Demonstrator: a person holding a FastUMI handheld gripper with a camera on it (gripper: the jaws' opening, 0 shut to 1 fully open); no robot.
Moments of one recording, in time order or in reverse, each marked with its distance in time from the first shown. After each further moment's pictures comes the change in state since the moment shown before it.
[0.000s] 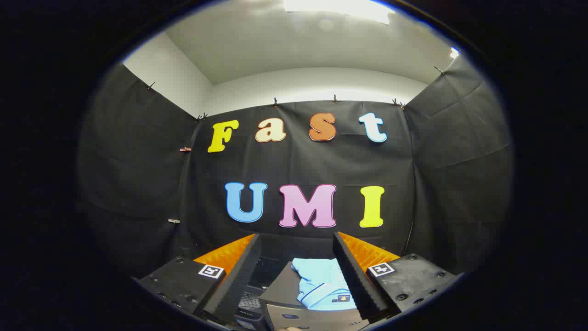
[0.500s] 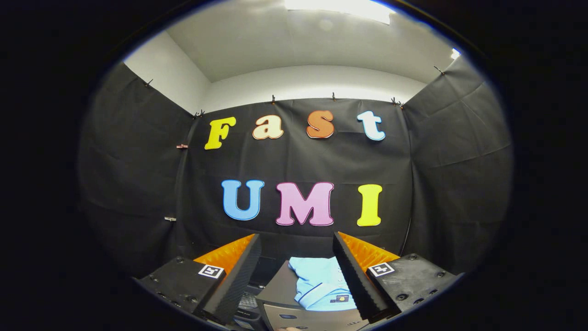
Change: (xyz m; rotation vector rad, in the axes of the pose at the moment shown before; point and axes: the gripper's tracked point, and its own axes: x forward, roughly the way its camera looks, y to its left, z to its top) arm 0.010 -0.002 -0.002 -0.013 0.020 -0.019
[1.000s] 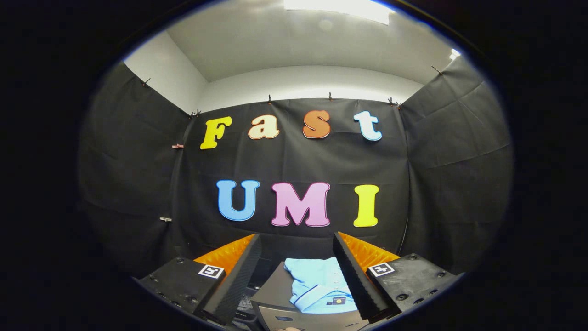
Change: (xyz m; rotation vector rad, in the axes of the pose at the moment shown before) arm 0.012 -0.013 -0.005 -0.012 0.007 -0.035
